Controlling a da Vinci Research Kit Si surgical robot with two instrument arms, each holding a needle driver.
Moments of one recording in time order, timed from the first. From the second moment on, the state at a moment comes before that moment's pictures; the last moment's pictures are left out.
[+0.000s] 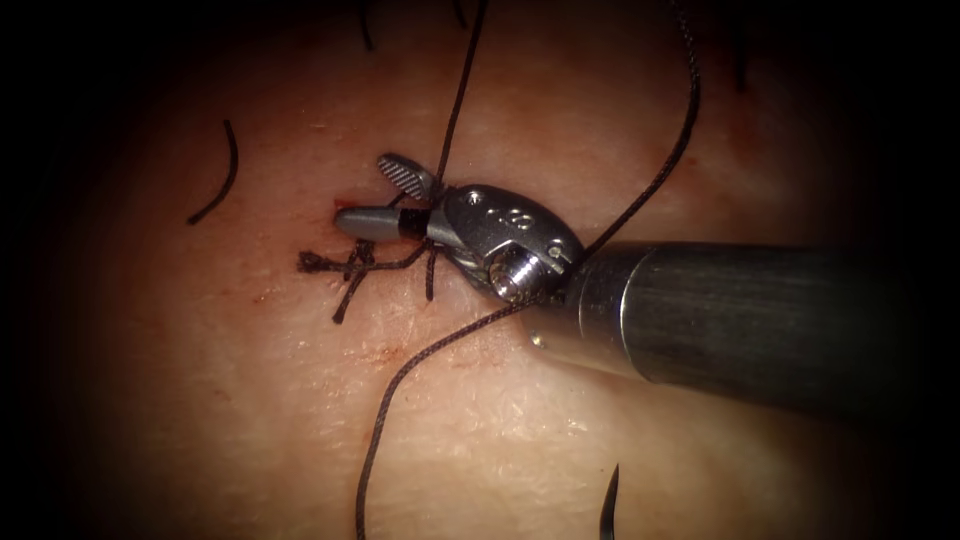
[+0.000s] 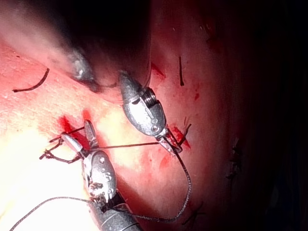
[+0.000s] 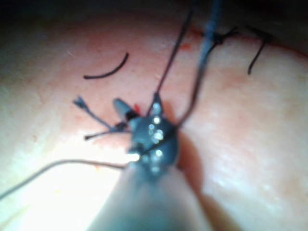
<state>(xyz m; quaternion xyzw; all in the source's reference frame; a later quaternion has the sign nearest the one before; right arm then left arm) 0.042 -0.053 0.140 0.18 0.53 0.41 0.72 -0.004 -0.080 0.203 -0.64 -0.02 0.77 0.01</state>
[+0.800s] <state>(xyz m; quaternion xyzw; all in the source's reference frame) 0.041 -0.052 0.138 0.18 0.55 0.39 0.71 -0.004 -0.081 0.203 -0.64 -0.02 0.76 0.01</state>
